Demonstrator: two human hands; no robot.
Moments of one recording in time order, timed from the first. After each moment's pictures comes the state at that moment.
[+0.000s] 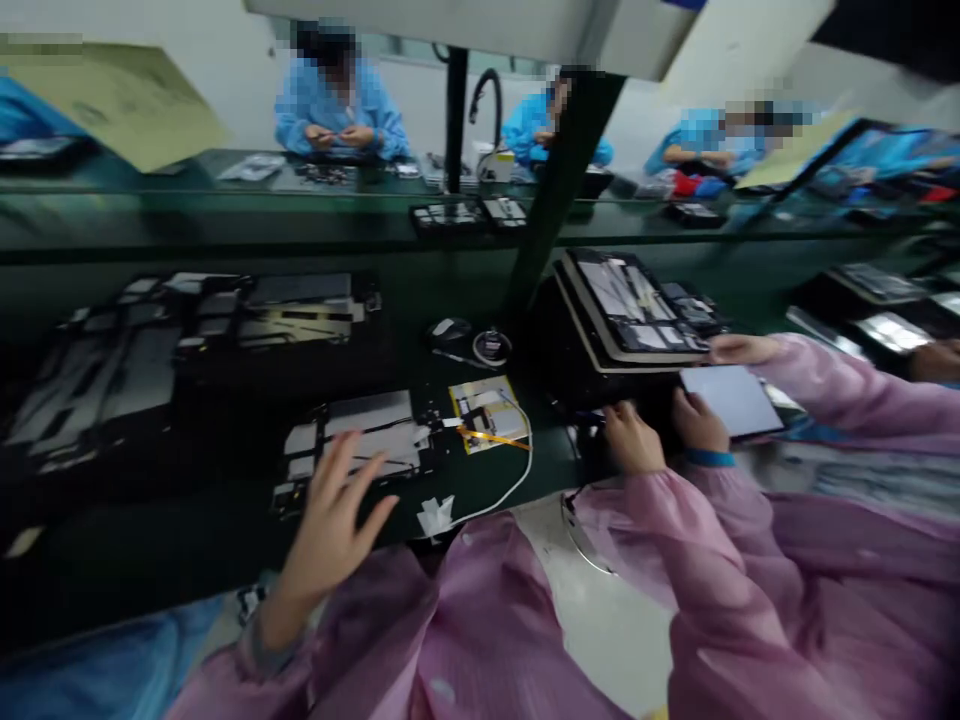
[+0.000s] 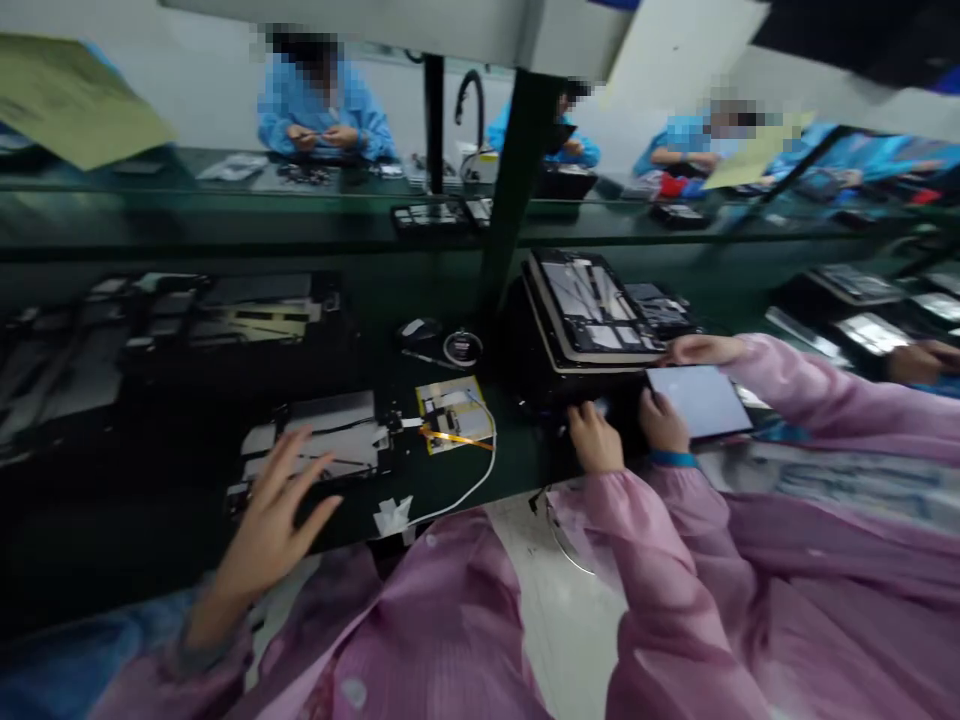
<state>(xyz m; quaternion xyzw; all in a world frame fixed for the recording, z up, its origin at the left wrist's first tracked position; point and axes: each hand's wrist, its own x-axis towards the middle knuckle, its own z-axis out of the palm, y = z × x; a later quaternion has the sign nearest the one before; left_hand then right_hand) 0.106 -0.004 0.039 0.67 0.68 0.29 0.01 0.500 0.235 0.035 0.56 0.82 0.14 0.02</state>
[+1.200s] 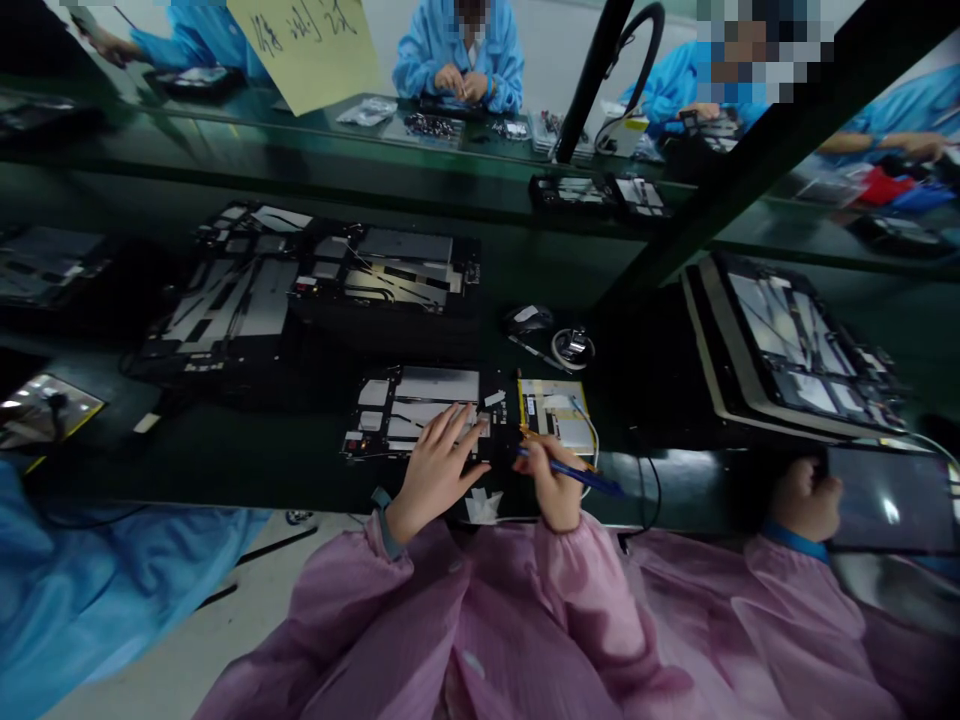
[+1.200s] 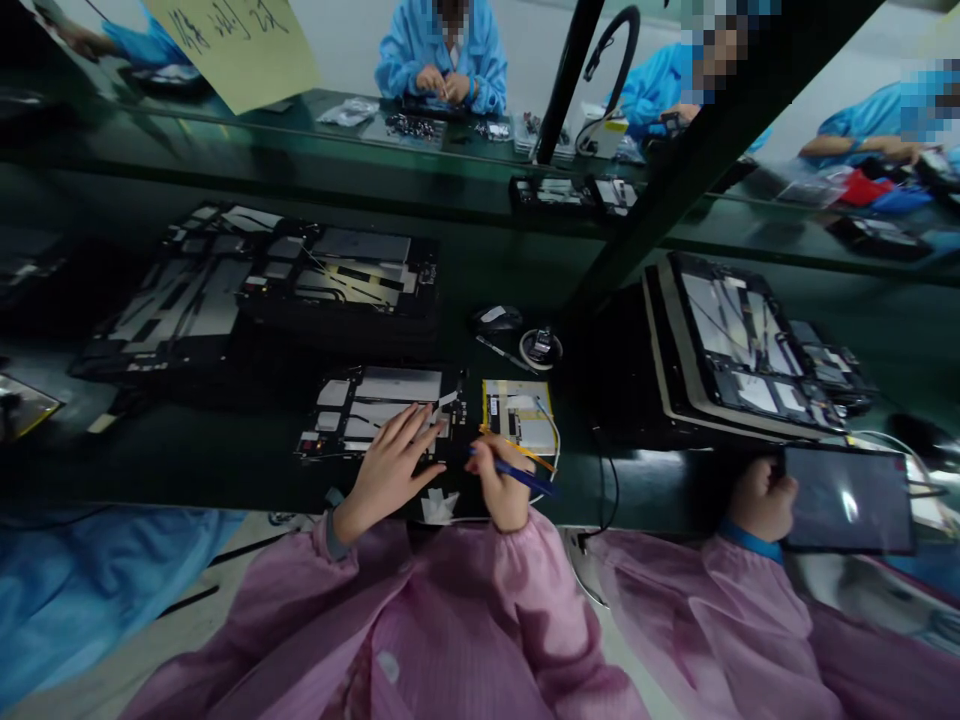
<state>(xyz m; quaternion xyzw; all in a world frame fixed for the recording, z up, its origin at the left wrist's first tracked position) 0.129 0.043 -0.002 0.66 0.72 0.20 0.04 0.304 0.139 0.009 0.41 0.74 -0.41 -0.34</state>
